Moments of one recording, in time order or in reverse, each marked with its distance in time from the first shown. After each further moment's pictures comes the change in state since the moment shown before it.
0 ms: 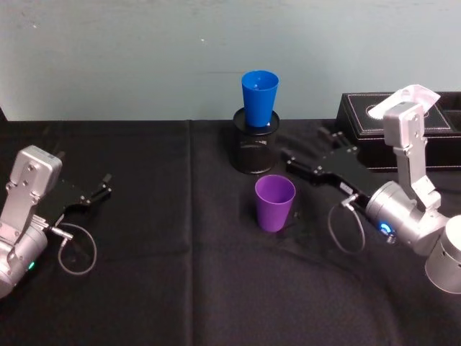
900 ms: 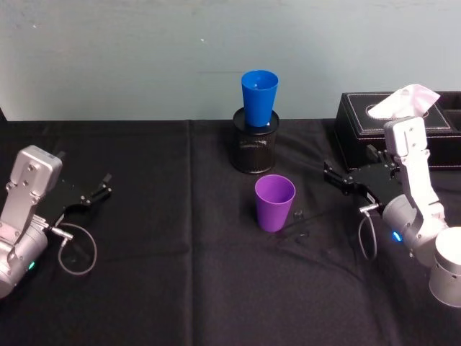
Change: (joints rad) left arm 0.000 0.000 0.000 0.000 0.000 0.000 0.000; right arm -0.038 -0.058 0.073 0.026 -0.217 0.134 -0.295
